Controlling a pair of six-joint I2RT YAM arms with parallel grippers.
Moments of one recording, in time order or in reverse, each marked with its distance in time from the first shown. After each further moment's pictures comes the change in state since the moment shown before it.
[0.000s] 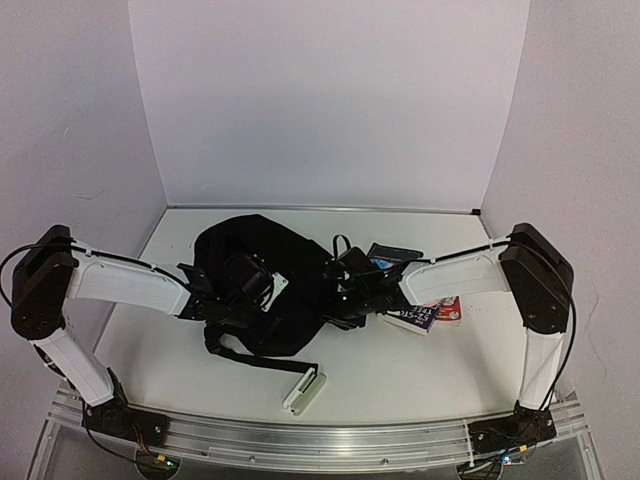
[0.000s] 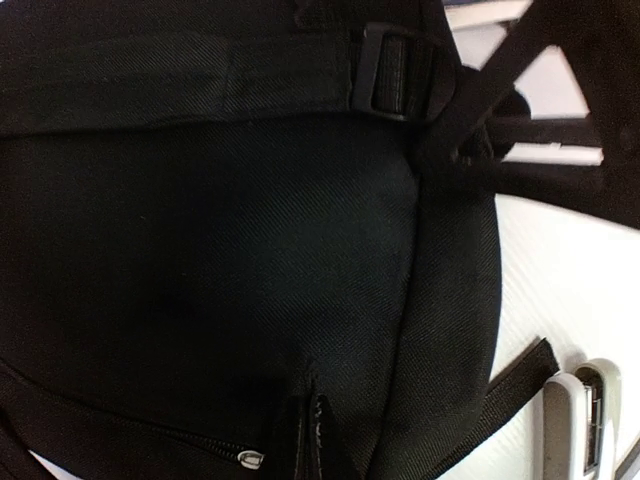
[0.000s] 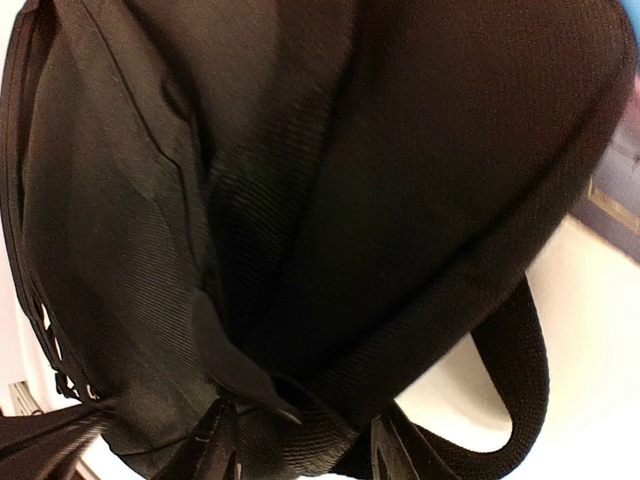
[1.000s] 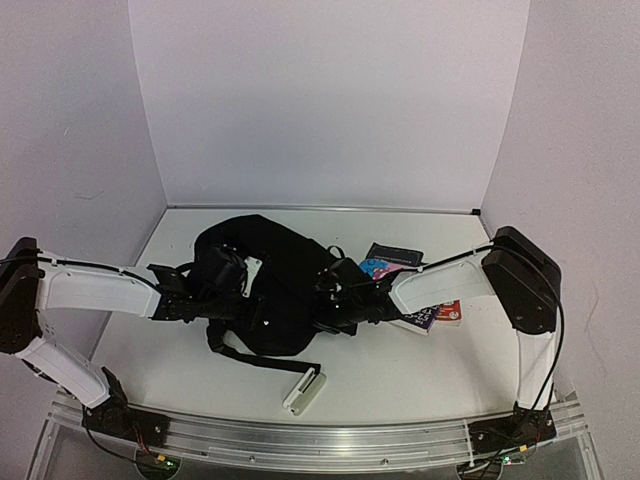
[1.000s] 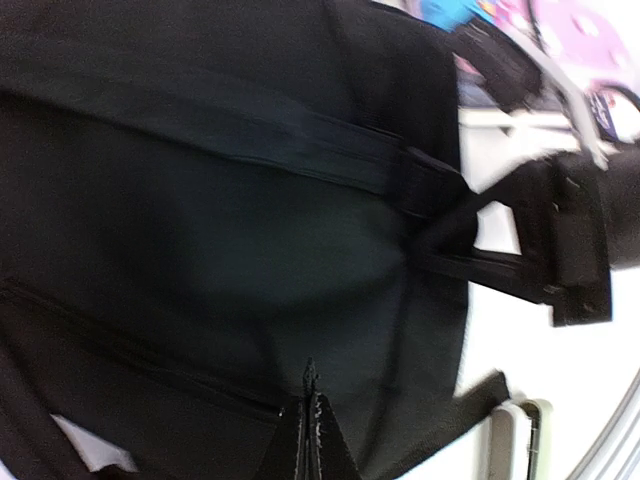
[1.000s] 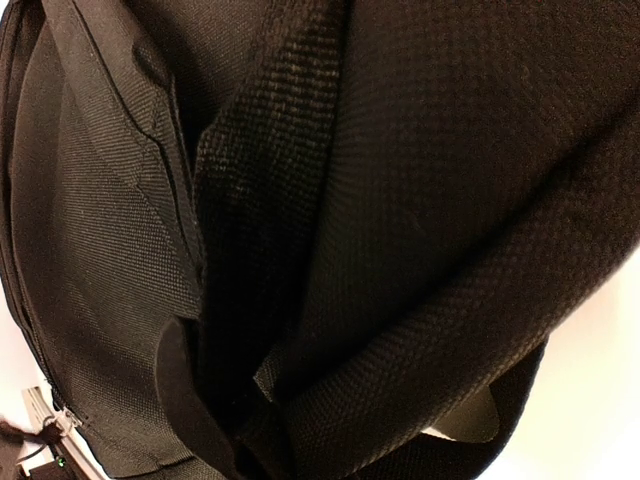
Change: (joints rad) left arm 0.037 -0.158 -0.096 0.084 0.016 -0.195; right arm 0.023 0.068 -0.004 0.089 -0.018 0.073
